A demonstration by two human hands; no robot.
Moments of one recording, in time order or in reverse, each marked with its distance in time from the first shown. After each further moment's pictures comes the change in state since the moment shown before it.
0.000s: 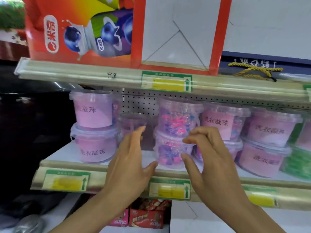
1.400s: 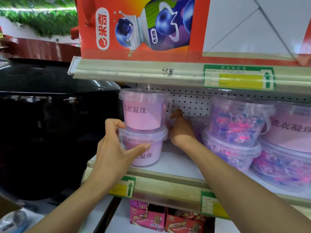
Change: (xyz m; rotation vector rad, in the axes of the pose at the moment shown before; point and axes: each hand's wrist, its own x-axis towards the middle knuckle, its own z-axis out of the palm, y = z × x) left_hand 0.025 -0.103 -0.068 -0.199 0.172 -0.287; right_hand 0.130 -0.016 0.204 0.658 -0.185 0.948
